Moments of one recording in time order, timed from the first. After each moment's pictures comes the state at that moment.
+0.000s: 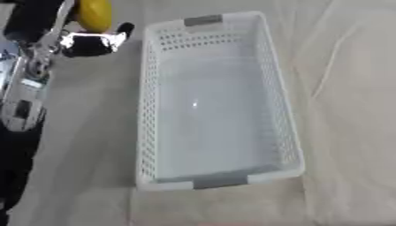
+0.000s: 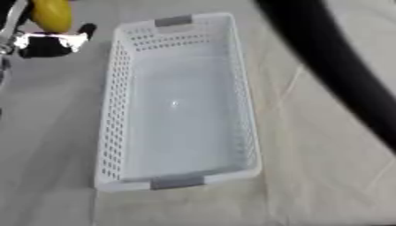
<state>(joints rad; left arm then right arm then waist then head) -0.71 0.41 -0.01 -1.59 -0.98 -0.09 0.02 0.26 -0.08 -0.11 -0.27 0.10 -0.32 -0.23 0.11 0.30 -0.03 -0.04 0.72</state>
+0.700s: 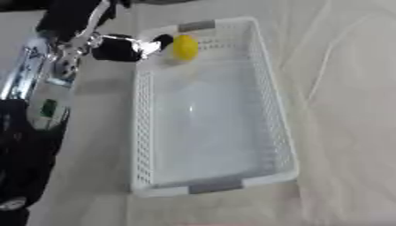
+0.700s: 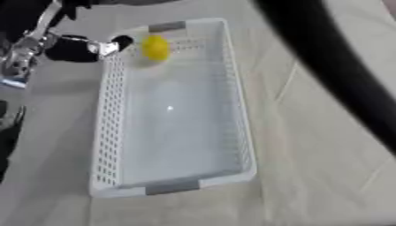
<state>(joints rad) -0.77 0.35 -0.09 -1.59 -0.99 -0.14 -0.02 0.26 -0.09 -0.11 -0.29 0.12 -0.31 -0.22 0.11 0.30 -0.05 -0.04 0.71</state>
